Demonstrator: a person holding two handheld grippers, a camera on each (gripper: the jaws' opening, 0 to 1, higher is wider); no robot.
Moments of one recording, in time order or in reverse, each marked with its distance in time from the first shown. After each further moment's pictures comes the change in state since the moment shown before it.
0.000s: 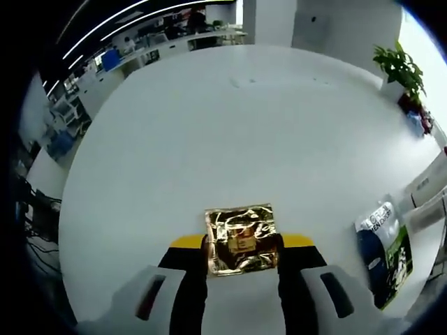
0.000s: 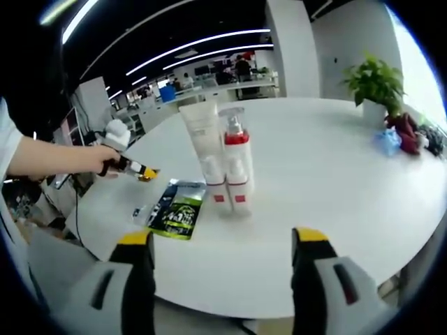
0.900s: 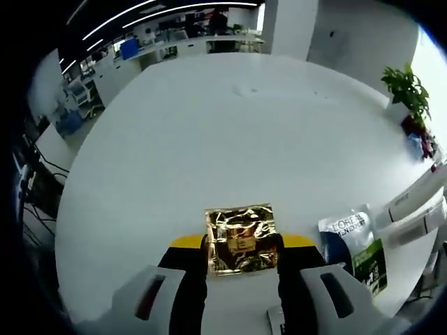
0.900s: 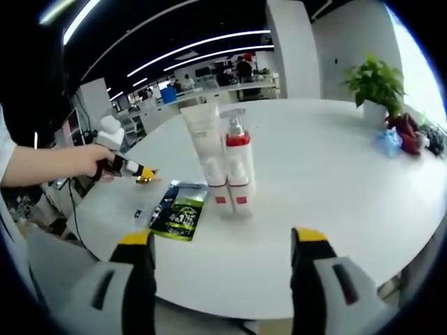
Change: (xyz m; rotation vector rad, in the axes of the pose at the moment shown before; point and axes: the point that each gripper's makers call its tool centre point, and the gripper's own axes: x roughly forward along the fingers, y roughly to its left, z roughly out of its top) left arm -0.039 -0.037 -0.016 -0.128 -0.031 0.018; right arm -0.001 0.002 0.002 -0.002 -0.009 0.009
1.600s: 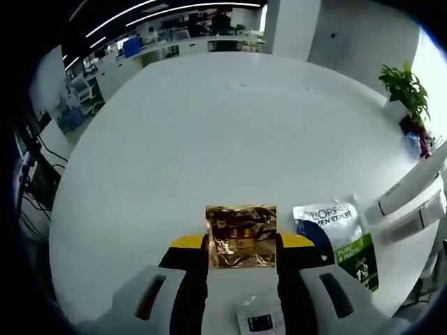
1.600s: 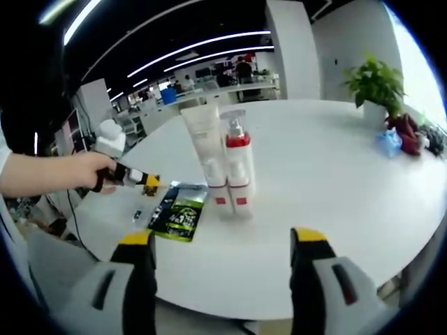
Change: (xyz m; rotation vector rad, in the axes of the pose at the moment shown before) left arm -0.003 -0.026 -0.016 -0.012 -0.014 0.015; right arm 0.000 -0.001 0.001 -0.001 -0.007 -0.002
